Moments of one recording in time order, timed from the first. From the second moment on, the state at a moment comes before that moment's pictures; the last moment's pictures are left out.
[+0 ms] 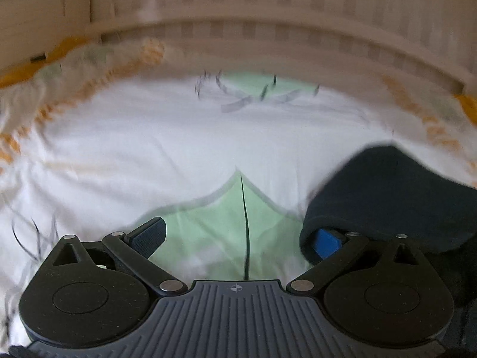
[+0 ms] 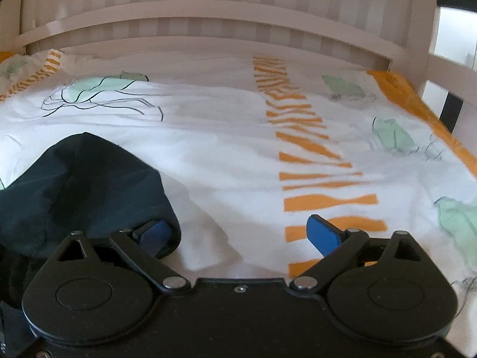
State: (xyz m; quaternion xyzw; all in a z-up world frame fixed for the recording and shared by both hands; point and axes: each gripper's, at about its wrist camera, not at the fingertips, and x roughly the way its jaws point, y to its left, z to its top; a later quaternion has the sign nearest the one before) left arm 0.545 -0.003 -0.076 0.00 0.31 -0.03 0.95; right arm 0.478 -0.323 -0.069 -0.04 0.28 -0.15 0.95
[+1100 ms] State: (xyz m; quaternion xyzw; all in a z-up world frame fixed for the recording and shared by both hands) left arm 0.529 0.038 -0.060 0.03 0.37 -0.12 0.92; right arm 0.434 -0.336 -0.053 -0.05 0.29 -0.03 0.96
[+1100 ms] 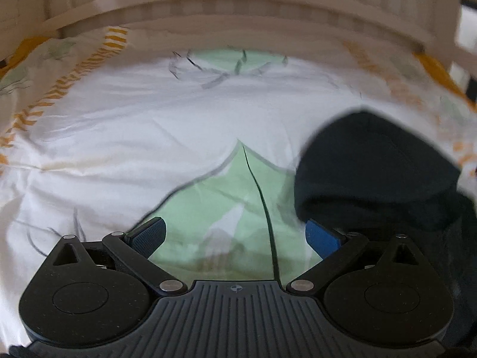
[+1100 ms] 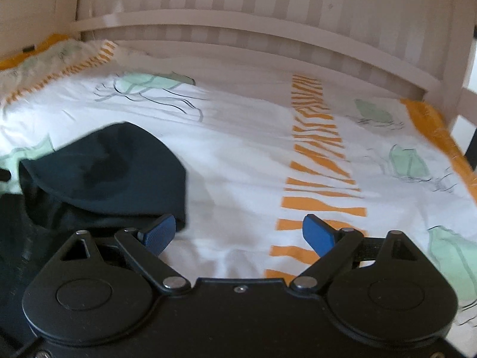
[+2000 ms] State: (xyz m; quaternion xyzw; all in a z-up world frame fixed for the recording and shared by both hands) left arm 0.532 -0.003 -0.067 -0.06 0.36 -0.08 0.93; right arm 0.458 -0.335 -0.085 0.07 0.31 0.00 0.95
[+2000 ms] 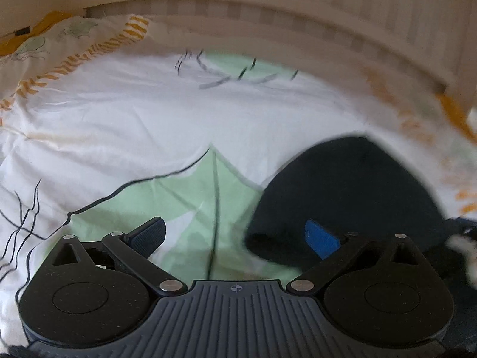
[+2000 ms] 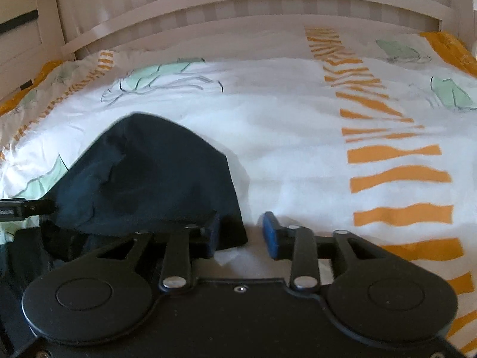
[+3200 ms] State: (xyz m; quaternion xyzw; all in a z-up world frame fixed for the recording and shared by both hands) left arm 0.543 -0.059 -0.119 -0.01 0.36 -0.12 0.92; right arm 0.548 -0.300 -0.075 0.01 0.29 0.09 0.95
